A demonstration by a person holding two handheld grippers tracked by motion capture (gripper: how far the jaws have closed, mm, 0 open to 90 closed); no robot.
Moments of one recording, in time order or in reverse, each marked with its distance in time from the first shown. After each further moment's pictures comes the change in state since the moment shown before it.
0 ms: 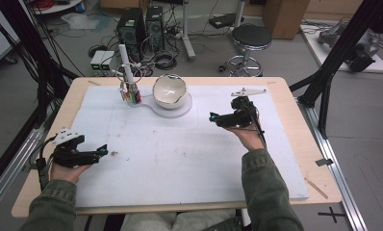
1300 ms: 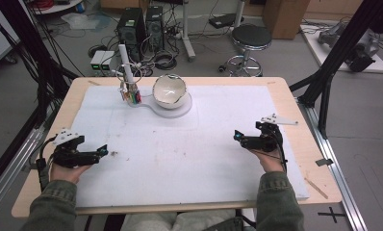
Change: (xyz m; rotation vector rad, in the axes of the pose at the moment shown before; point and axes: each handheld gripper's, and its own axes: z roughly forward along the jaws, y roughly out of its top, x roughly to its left) left arm -0.001 0.000 -0.001 0.005 0.003 0.002; right arm -0.029 -0.084 -0.050 -0.107 -0.089 0.113
